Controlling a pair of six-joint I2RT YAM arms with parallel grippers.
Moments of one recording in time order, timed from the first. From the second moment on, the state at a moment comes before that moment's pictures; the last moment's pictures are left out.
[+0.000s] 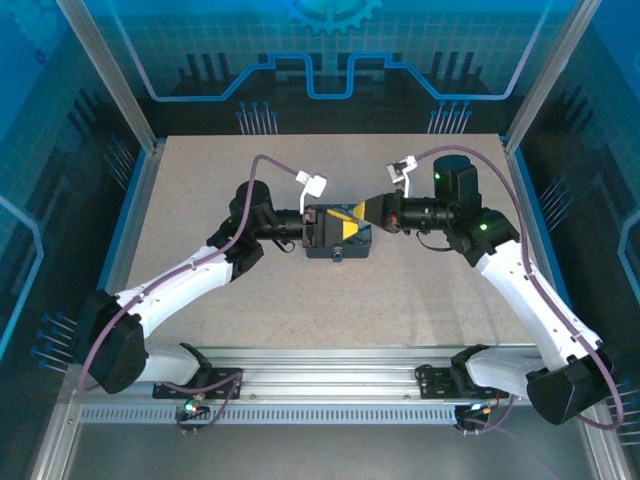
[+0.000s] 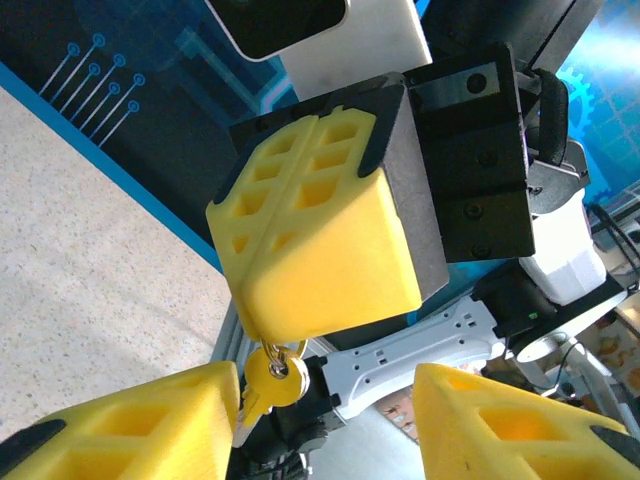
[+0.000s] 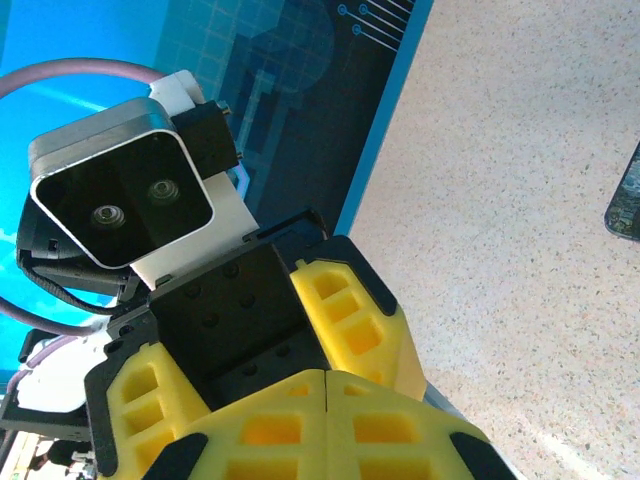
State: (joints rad) left arm -0.59 1.35 0.95 0.43 0.92 -0.85; right arm 0.40 1.17 1.20 -0.49 -0.82 0.78
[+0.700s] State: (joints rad) left arm -0.59 1.34 0.95 0.35 0.92 -0.79; right arm 0.40 1.16 1.19 -0.49 -0.82 0.78
